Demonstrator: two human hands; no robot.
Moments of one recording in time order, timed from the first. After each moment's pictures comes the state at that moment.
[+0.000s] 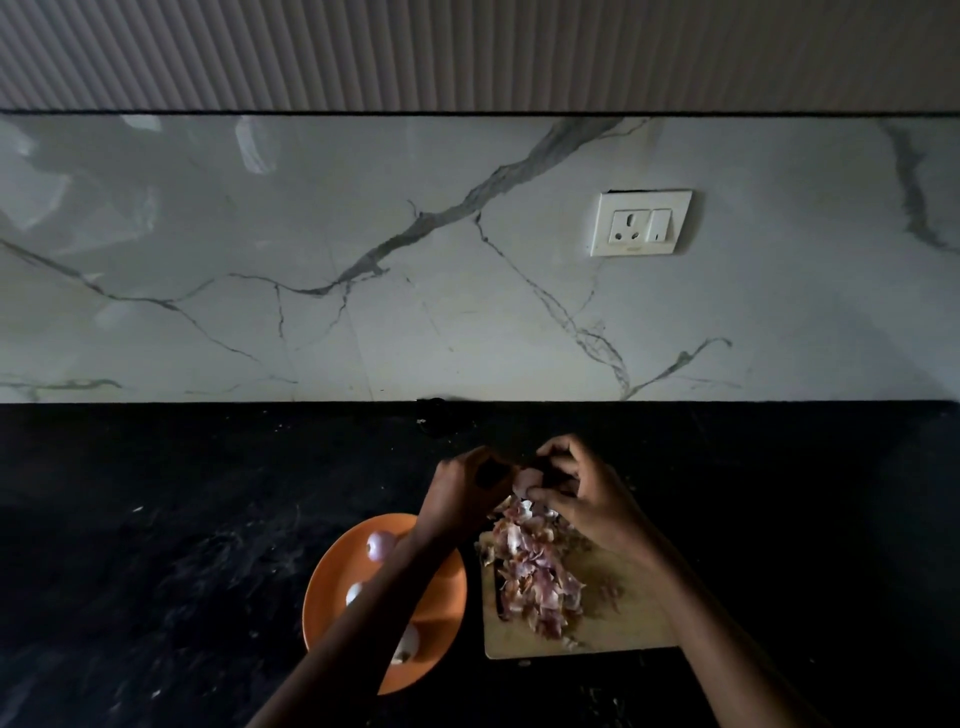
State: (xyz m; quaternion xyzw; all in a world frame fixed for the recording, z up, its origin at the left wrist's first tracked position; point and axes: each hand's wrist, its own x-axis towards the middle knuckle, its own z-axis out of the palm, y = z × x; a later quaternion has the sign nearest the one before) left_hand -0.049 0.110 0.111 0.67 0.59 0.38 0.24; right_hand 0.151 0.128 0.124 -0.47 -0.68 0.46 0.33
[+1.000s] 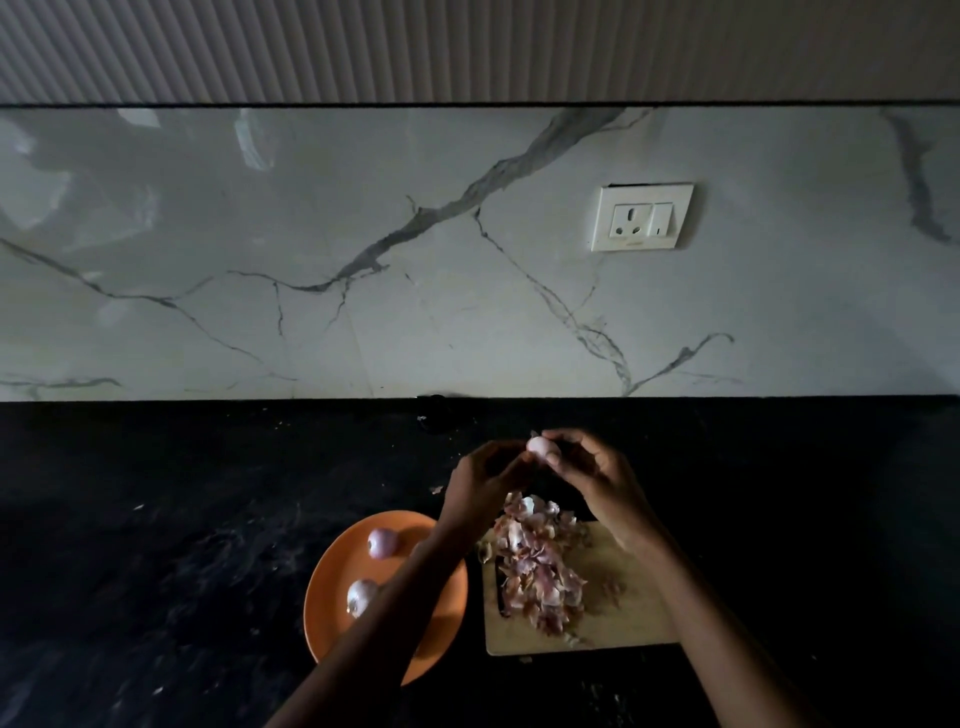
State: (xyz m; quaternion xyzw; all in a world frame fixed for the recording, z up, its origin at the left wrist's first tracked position) left_hand -0.023 0.108 0.120 0.52 0.55 0.47 0.46; right_hand 0.154 0.136 0.121 -0.44 -0.59 0.52 0.43
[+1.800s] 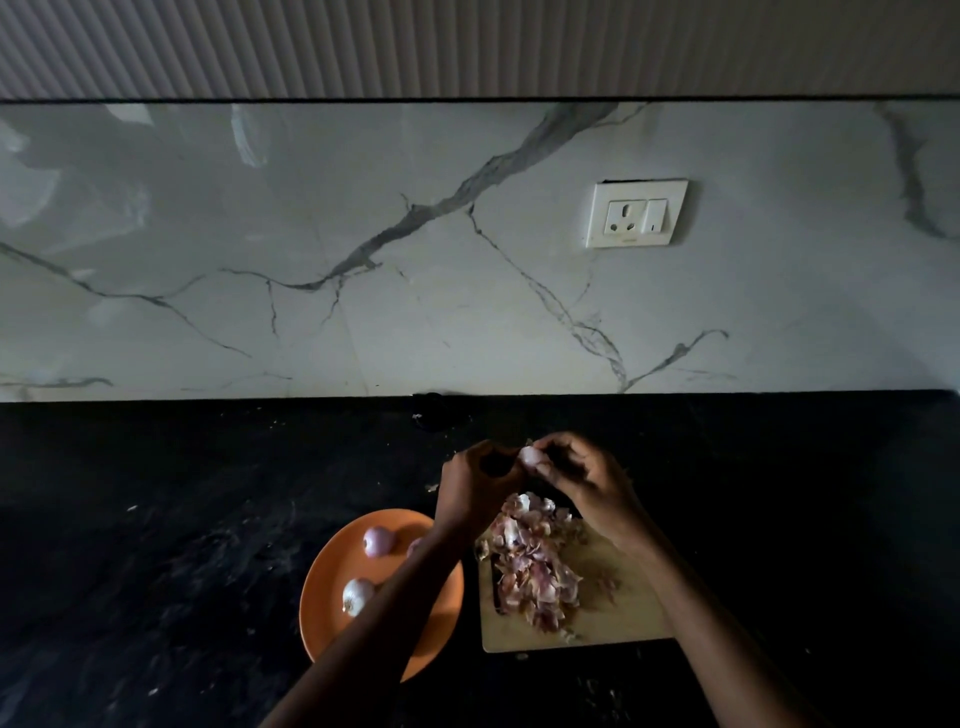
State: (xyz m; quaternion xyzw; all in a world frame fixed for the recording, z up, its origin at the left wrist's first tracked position) left_hand -0.022 0.110 0.118 0.56 0.62 0.43 0.33; right_hand 0.155 0.135 0.114 -0.45 -0.65 0.47 0.39
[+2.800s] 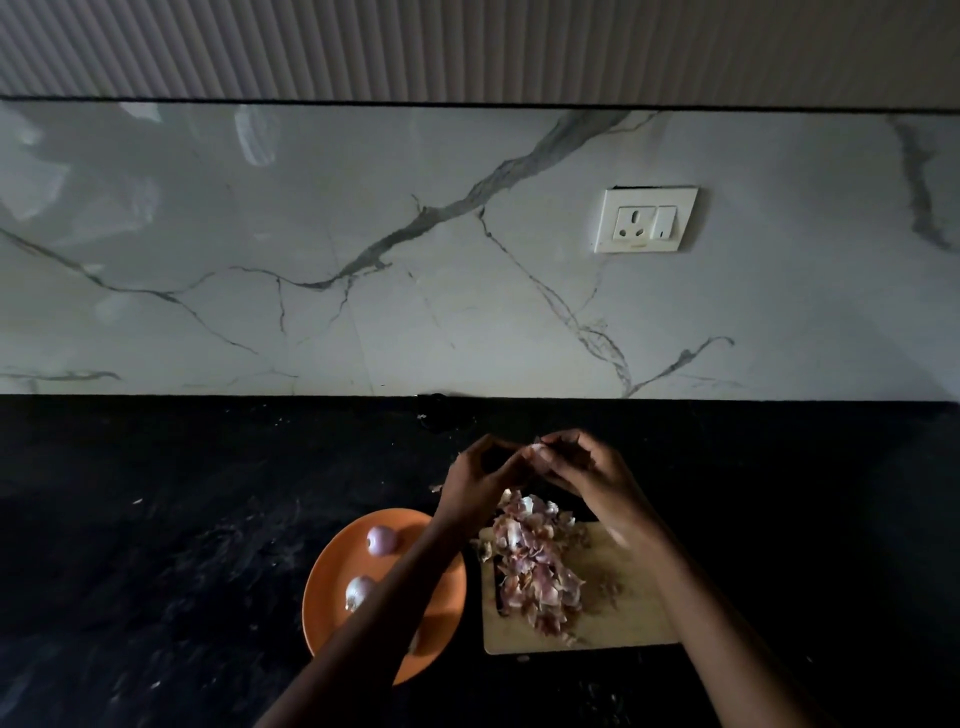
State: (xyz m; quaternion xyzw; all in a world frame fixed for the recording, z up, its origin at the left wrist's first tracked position) left_hand -0.026 0.108 0.125 0.49 0.54 0.49 0.48; right_hand 0.146 0.138 0.125 -0.43 -0.52 0.60 0.43
